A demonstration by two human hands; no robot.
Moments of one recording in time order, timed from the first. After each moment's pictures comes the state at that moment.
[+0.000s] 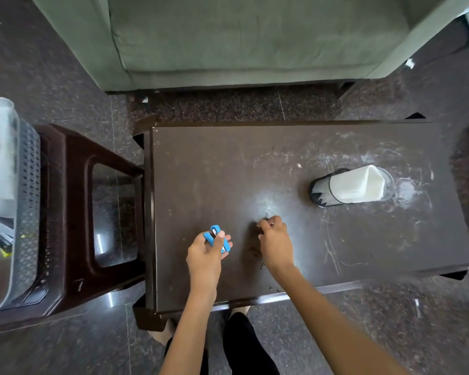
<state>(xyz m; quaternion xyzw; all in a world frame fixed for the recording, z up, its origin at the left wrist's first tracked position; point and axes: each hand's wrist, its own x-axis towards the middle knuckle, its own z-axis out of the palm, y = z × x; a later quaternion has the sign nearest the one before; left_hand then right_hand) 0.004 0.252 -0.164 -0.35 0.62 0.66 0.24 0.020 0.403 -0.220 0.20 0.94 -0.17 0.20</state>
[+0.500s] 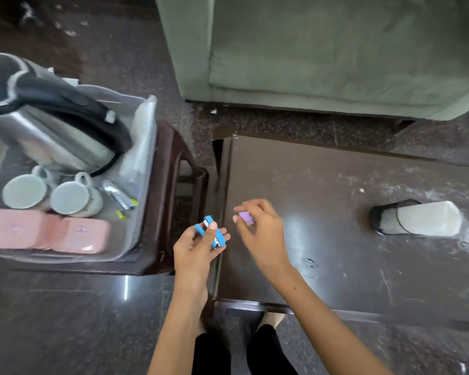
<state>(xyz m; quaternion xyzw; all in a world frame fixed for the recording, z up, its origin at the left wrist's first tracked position) -0.001 0.105 -0.087 -0.37 0.54 0.75 0.12 -0.026 0.229 -0.125 0.05 0.89 -0.44 0.02</state>
